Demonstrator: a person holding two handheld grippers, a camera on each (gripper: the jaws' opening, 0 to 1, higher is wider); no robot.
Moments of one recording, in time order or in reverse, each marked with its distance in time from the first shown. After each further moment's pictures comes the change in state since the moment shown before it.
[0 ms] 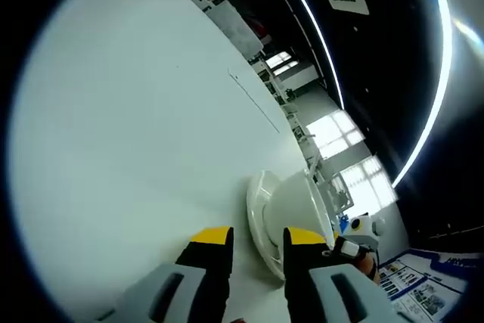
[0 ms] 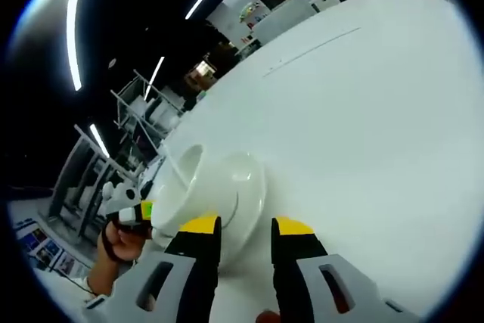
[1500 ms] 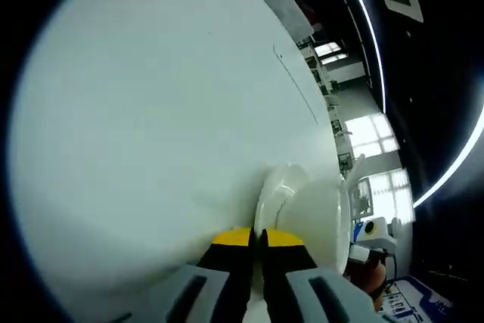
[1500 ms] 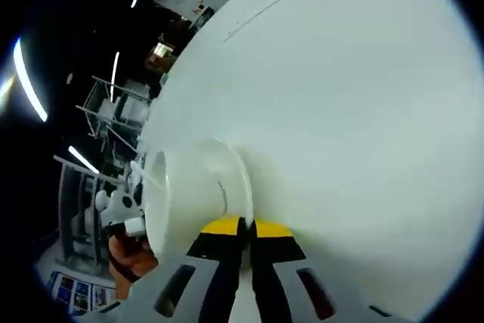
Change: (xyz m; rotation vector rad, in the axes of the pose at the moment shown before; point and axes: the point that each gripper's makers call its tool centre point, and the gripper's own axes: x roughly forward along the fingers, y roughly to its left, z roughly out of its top) left arm 0.020 0.007 -0.007 -0.208 0.115 0.186; right arm 0.012 -0.005 -0.002 0.237 0.214 -0.132
